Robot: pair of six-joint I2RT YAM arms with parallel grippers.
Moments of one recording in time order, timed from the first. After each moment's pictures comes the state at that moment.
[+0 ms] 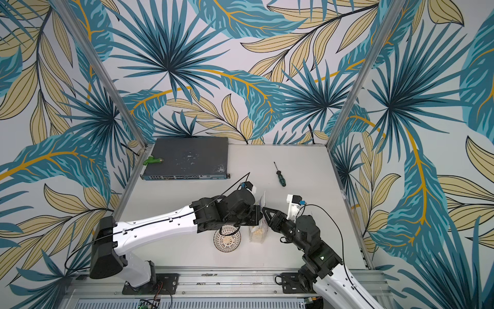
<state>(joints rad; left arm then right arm) -1.14 1.60 1.40 -0.54 -0.02 -1.03 0.72 0.44 0.36 -0.14 -0.10 1.00</state>
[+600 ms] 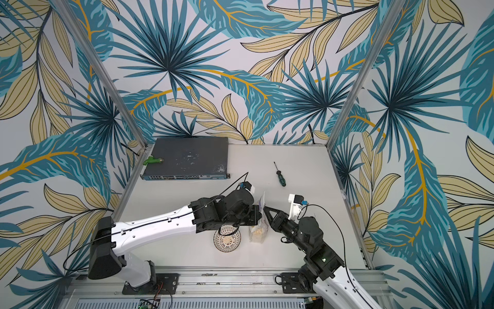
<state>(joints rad) -1.14 1.59 1.39 -0.54 -0.02 -1.04 0.72 0.39 0.35 -0.13 -0.10 1.01</state>
